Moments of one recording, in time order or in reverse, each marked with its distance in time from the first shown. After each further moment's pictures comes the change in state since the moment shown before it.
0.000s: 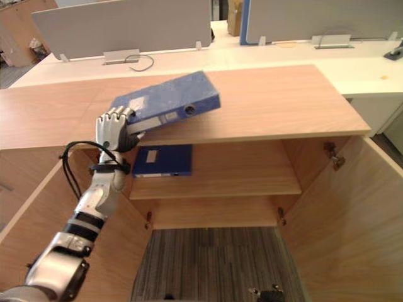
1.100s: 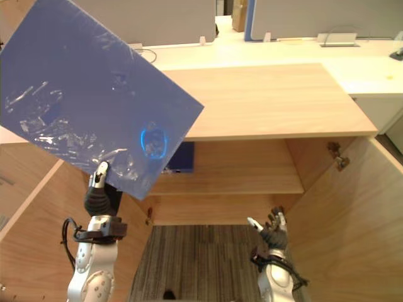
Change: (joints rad) left arm 0.729 -0.215 0.100 -0.611 -1.569 -0.324 -0.474; right arm 0.275 0.140 0.235 -1.136 0.354 -0.111 0.010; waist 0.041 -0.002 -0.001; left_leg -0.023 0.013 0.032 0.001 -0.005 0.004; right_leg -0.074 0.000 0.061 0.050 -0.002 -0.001
